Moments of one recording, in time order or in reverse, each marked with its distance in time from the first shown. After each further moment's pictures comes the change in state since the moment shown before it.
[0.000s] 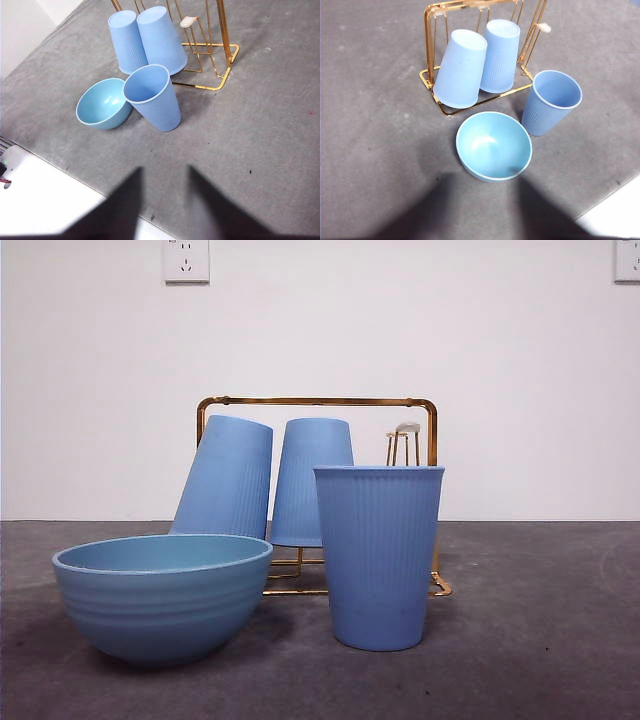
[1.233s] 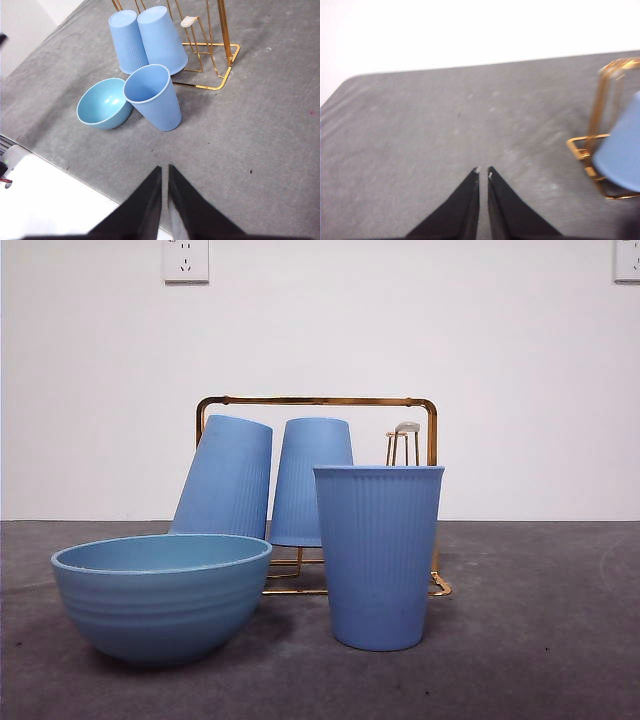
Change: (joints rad) left arm 0.924 -0.225 -0.579 0.734 0.304 0.456; right arm 0.000 0.000 0.000 0.000 -0.003 0.000
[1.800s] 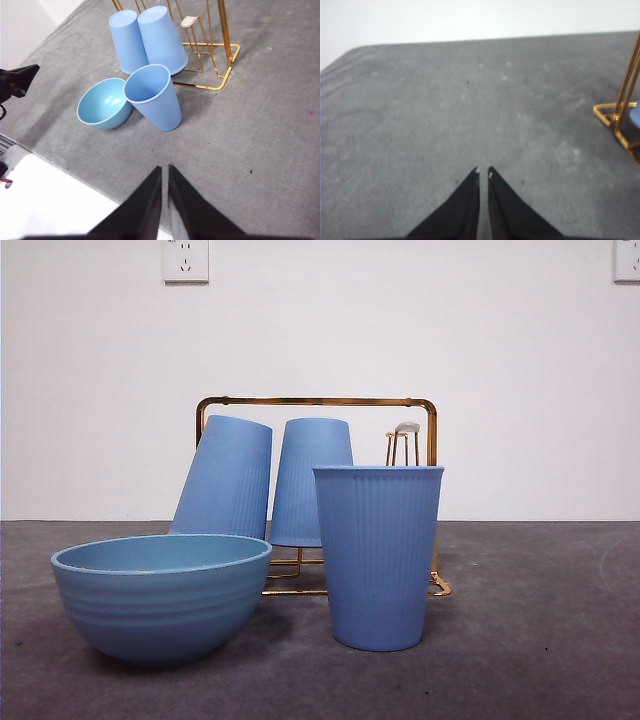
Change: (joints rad) left arm 0.046 -0.205 -0.324 0.141 0.006 -0.018; right arm 0.000 0.000 0.000 0.000 0.000 0.000
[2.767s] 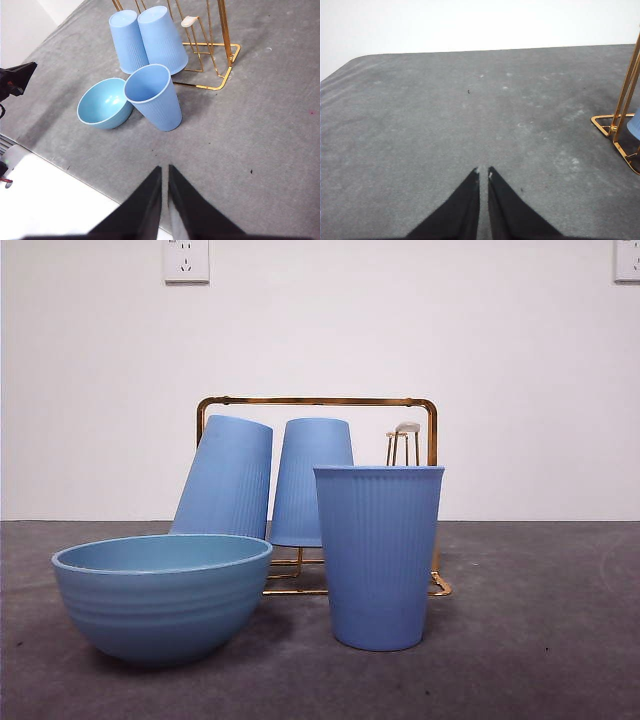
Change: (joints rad) left arm 0.000 -0.022 0.000 0.000 0.000 -0.004; right arm 0.000 0.000 0.000 0.000 0.000 0.000
